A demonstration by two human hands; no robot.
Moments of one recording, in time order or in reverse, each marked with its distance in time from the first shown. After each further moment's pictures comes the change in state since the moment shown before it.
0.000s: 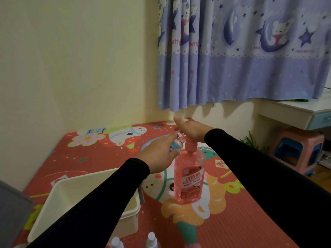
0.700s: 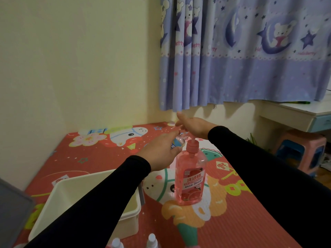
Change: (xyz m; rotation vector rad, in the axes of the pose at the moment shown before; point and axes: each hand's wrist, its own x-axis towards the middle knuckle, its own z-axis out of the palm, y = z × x) left_hand -0.001 0.007 -0.010 0.008 0.034 0.045; right_hand 0.003 -0.003 -0.009 0.011 0.040 0.001
